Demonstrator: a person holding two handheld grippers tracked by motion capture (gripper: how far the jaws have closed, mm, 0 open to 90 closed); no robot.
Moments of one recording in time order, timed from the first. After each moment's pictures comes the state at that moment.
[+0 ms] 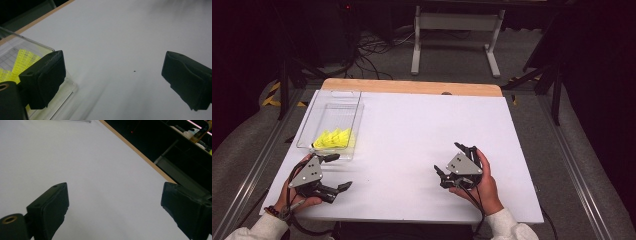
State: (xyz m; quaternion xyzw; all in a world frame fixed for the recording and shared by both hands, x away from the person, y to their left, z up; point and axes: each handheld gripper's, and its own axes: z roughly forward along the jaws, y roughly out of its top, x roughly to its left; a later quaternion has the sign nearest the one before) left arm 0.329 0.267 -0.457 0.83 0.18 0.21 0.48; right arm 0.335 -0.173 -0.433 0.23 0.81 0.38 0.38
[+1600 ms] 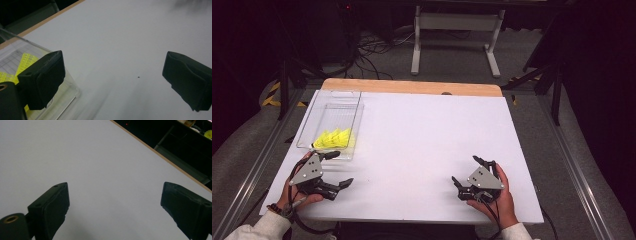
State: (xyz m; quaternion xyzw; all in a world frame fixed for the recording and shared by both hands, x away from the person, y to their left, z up) left arm 0.335 0.266 -0.456 0.82 0.19 0.22 0.49; right arm 0.309 -0.221 -0.458 0.27 0.80 0.38 0.38
